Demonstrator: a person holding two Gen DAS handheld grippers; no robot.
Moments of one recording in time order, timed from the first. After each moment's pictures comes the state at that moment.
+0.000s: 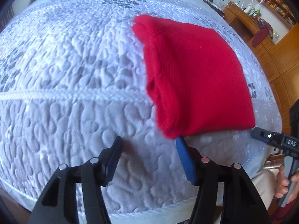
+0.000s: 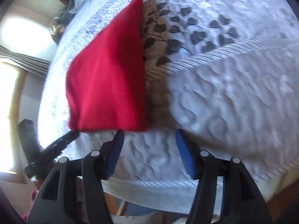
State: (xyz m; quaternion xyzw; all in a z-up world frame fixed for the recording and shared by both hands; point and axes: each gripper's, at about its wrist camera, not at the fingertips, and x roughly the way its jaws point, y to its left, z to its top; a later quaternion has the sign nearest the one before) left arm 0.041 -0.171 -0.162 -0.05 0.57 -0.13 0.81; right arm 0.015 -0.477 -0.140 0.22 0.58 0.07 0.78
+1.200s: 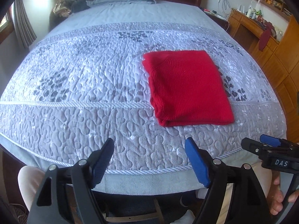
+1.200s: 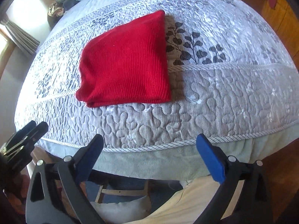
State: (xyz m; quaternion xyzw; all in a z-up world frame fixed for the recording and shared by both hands) left arm -0.036 -0.183 -0.042 0.01 0.51 -0.06 0.86; right arm -0.037 -0.396 -0.069 0.09 0.57 0.02 0.82
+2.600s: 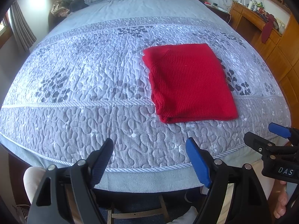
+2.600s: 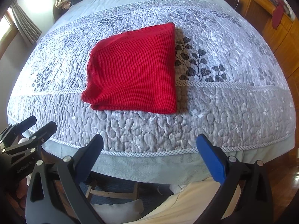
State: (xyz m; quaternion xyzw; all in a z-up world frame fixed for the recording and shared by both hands) left arm -0.027 -0.193 -0.049 0.03 0.53 -0.04 0.85; right arm -0.031 -0.373 -0.050 0.03 0.55 0.02 0.83
